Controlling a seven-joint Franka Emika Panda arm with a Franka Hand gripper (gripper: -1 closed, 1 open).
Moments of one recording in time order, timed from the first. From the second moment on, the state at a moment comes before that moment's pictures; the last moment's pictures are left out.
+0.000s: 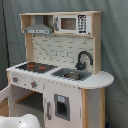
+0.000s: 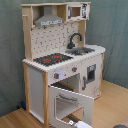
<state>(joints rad) -0.91 -1.21 2.28 -1.36 -1.02 1.93 0.99</state>
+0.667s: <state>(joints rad) -0.91 -1.21 2.28 -1.45 -1.02 1.93 1.19</state>
